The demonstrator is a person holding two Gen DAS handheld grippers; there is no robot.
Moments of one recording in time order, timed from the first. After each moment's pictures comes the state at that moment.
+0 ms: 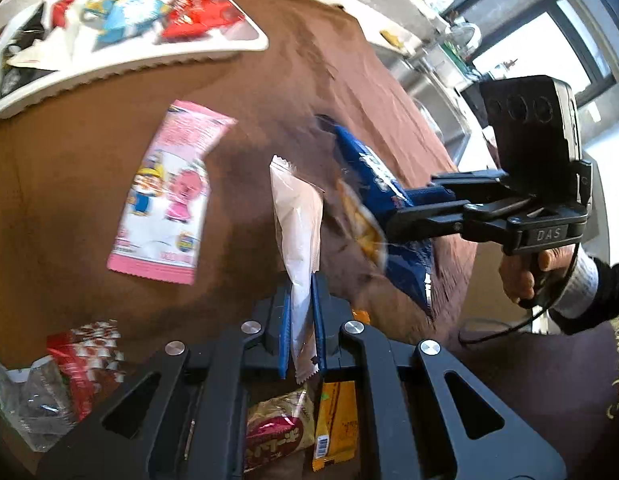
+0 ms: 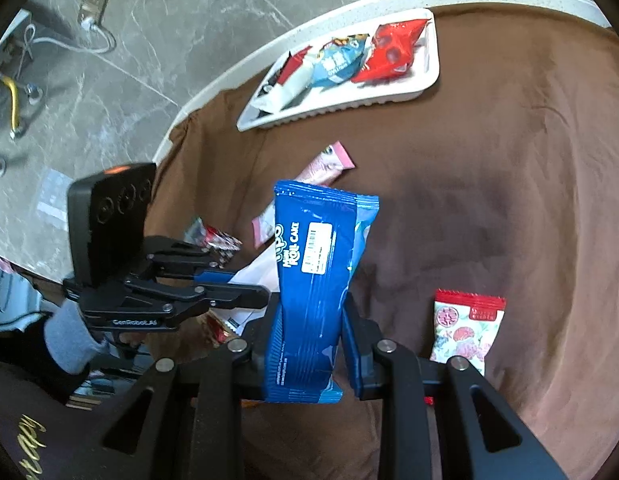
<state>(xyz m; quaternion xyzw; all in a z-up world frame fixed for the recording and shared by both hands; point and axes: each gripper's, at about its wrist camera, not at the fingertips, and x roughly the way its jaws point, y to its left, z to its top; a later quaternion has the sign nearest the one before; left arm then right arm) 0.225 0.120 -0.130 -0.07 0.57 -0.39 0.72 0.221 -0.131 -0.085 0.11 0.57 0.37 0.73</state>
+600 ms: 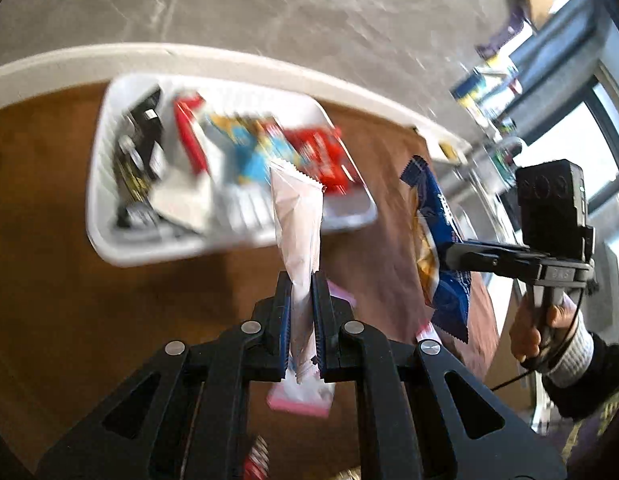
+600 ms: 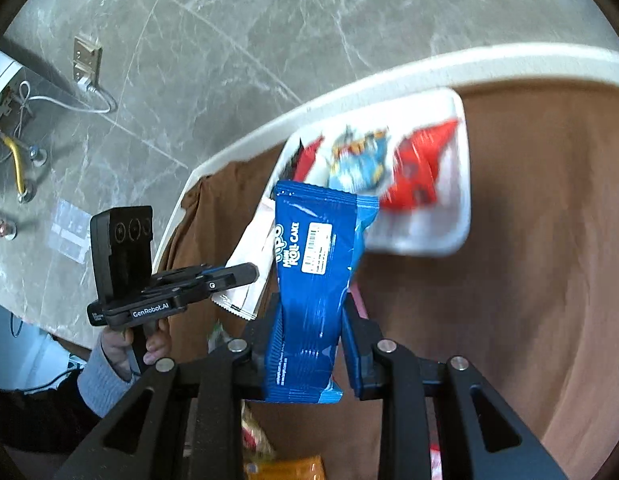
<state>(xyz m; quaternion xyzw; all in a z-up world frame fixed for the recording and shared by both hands) 0.338 0.206 -0.083 -0.16 0.50 -0.28 0.80 0.326 -0.105 -0.035 0.15 0.52 0.38 0.75</state>
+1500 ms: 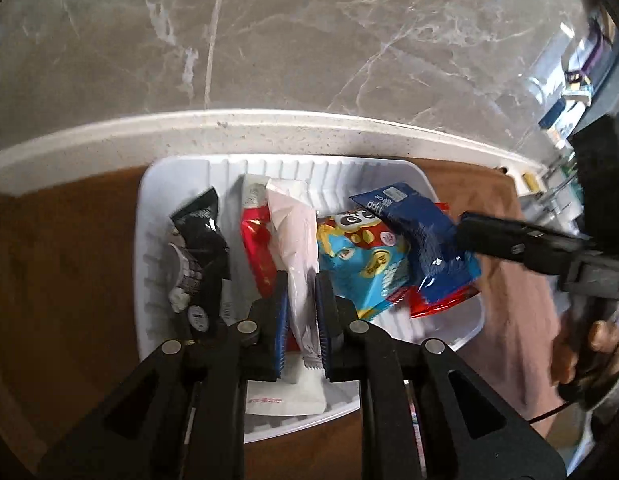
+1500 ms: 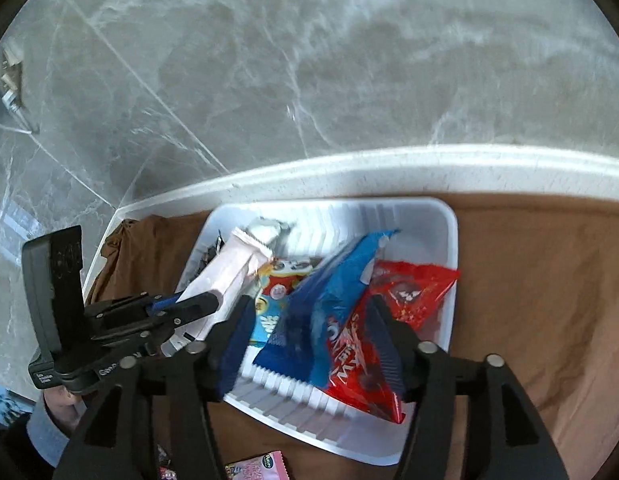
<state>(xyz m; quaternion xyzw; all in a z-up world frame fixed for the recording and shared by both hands) 0.449 0.191 -0.098 -0.08 0.49 -0.16 0.85 0.442 -0.049 -0.039 0.07 0.50 0.30 0.81</state>
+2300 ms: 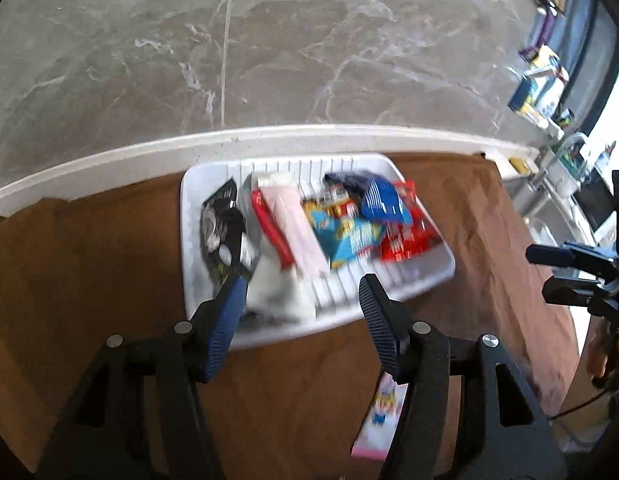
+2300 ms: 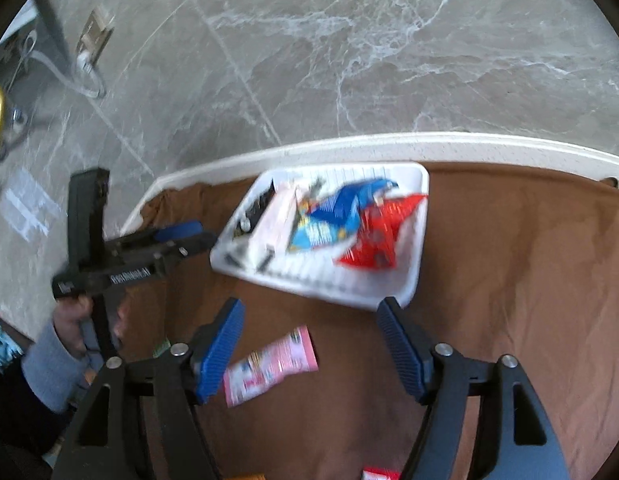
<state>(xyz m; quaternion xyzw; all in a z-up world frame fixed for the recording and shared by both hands) 0.340 0.202 -0.045 -0.03 0.44 -0.16 0.88 0.307 -0.106 0.002 0.03 0.46 0.32 0.83</state>
